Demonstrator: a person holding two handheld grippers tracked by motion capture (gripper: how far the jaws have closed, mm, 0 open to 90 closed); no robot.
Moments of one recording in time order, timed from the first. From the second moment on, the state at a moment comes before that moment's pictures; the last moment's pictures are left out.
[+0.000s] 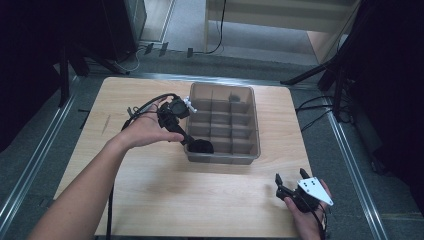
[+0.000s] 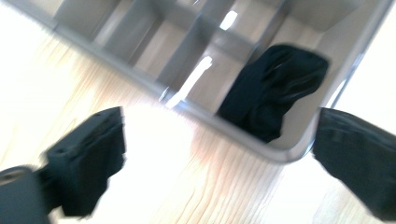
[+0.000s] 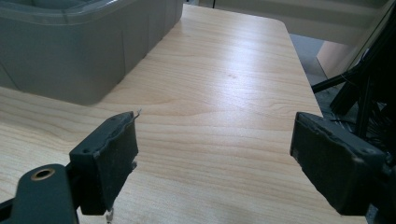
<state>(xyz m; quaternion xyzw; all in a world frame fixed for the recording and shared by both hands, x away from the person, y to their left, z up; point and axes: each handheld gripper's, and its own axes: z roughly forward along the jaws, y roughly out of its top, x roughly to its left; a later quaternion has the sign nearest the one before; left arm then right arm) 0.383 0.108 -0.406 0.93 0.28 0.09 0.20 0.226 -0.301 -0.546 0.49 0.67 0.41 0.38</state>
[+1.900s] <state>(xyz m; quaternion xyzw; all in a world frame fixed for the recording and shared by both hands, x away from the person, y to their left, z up) 0.261 0.264 -0.459 0.70 0.54 0.33 0.34 0.225 -0.300 -0.546 0.49 0.66 0.41 0.39</state>
